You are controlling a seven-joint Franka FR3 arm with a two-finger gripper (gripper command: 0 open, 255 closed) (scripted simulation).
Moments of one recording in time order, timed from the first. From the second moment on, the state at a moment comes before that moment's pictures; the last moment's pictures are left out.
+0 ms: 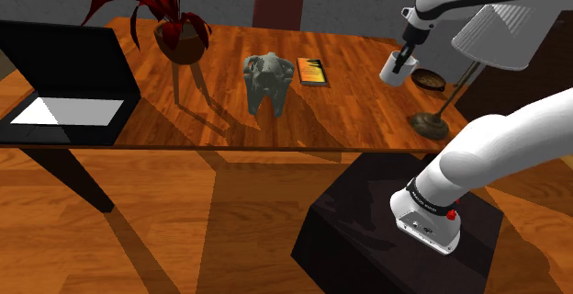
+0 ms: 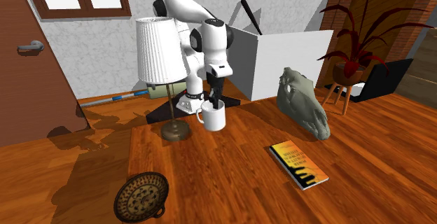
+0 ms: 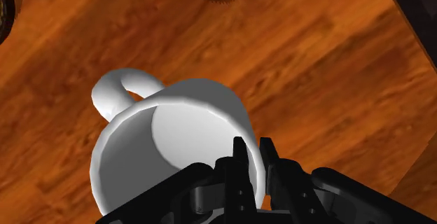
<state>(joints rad) -0.12 -0.42 -0.56 -2.40 -0.23 2.04 -0.68</state>
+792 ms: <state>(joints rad) -0.14 -0.11 -0.84 -2.10 -0.08 2.02 -1.07</state>
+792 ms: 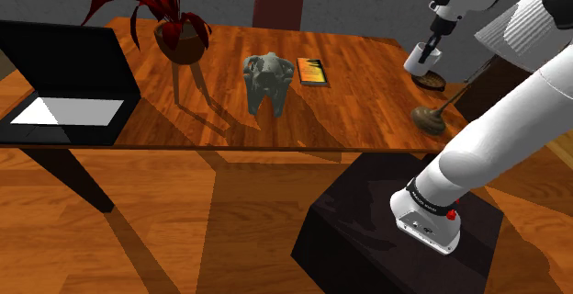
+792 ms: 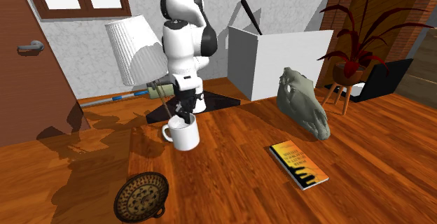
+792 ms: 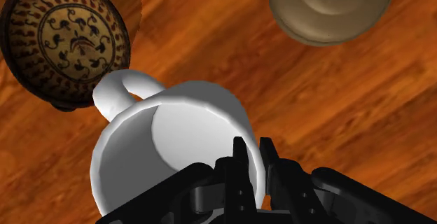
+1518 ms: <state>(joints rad) -0.39 0.37 -0.90 -1.64 0.31 1.87 -1.48</state>
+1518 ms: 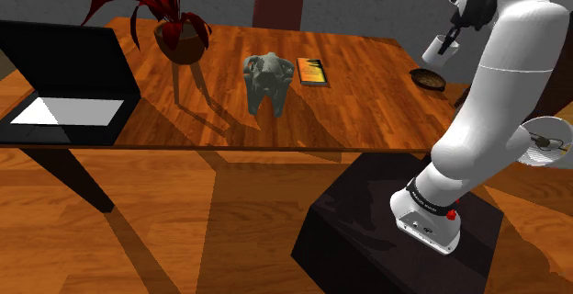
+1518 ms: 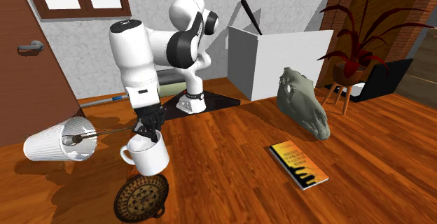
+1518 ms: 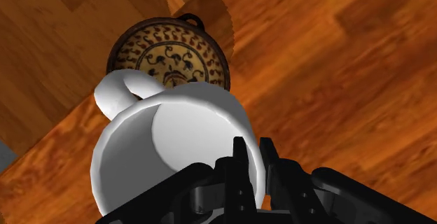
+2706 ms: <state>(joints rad) -0.60 0.61 -0.82 -1.49 0.47 1.89 -1.61</state>
